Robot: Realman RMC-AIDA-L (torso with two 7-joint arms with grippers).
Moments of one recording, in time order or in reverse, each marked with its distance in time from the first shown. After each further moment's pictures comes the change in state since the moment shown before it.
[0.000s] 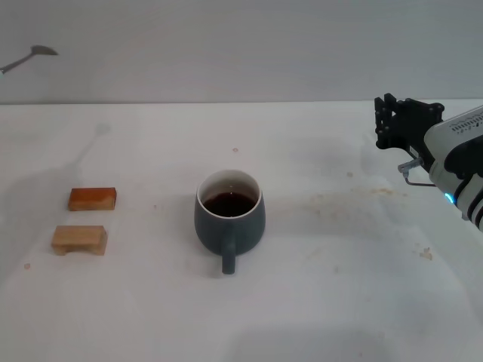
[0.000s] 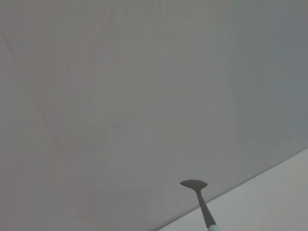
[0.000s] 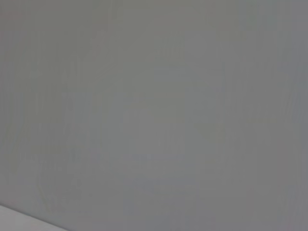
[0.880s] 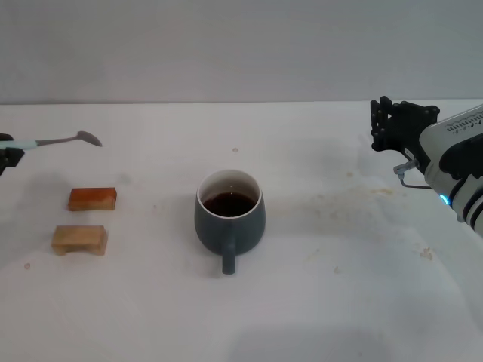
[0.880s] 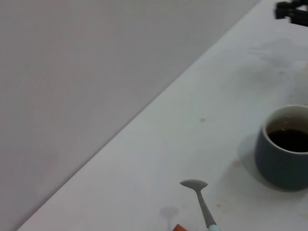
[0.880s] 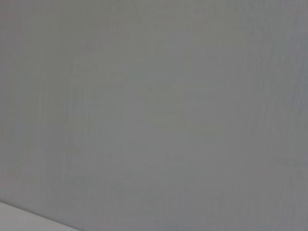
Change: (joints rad) left arm -0.346 0.024 -0.319 0.139 0.075 -0.630 0.277; right arm -0.002 0.008 0.001 0.013 0.004 0.021 0.000
